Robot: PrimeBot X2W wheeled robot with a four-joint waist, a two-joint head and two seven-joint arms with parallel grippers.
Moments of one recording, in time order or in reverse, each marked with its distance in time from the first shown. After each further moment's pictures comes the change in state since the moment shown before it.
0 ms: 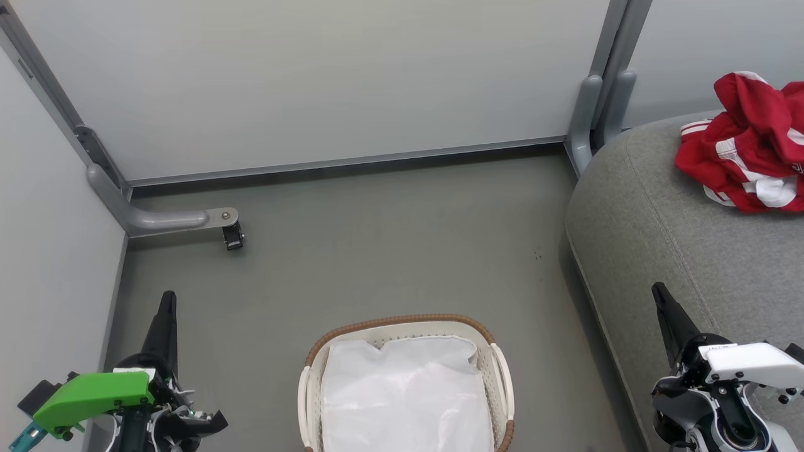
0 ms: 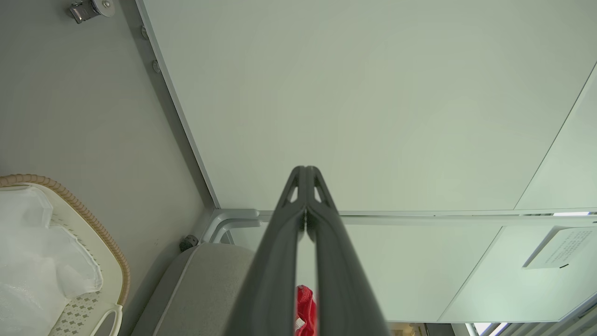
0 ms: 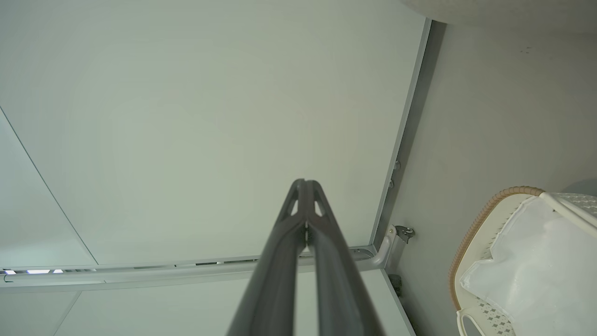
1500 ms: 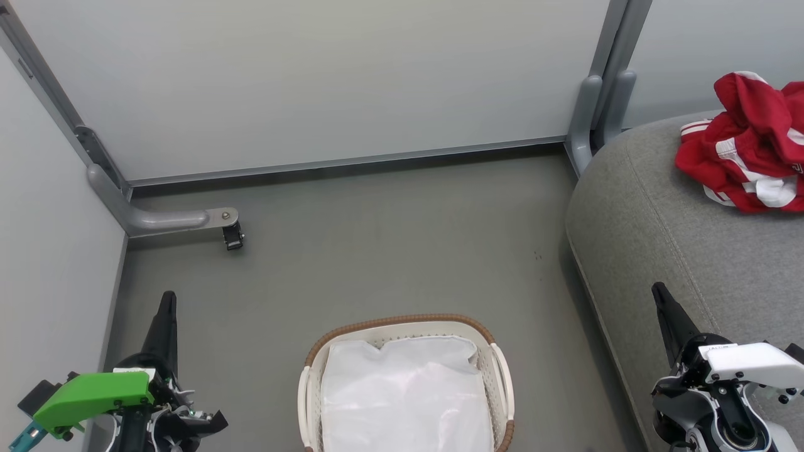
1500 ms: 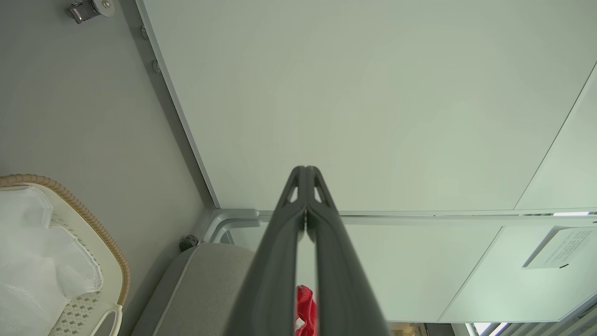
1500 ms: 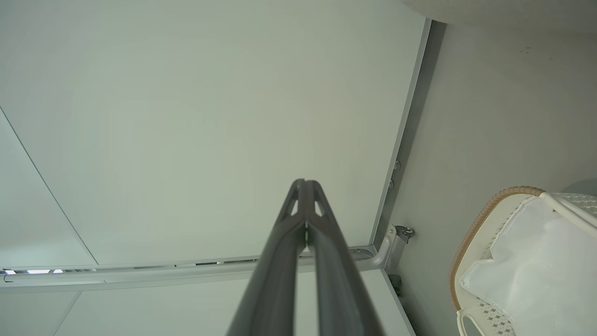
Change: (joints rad) left arm 0.000 0.000 0.000 0.000 0.000 0.000 0.000; right arm 0.000 0.000 0.000 0.000 0.000 0.000 0.000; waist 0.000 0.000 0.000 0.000
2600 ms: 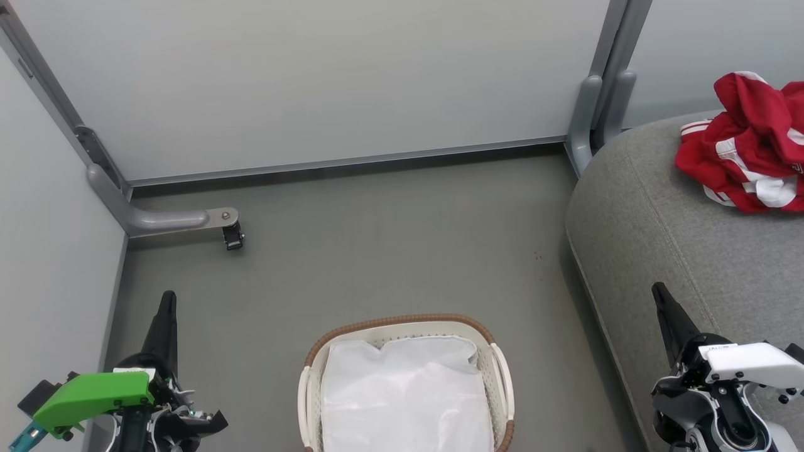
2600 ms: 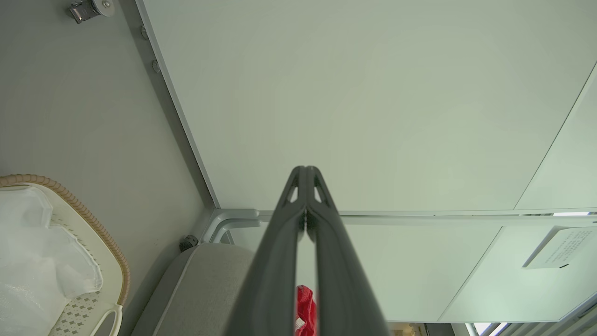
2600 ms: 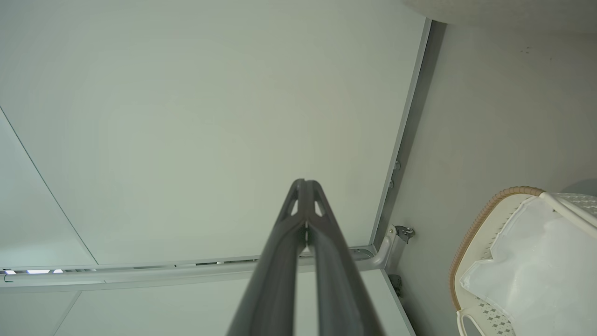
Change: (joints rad) left arm 0.000 0.000 0.000 0.000 0.000 0.000 0.000; right arm 0.000 0.000 0.000 0.000 0.000 0.000 0.000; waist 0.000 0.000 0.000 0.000
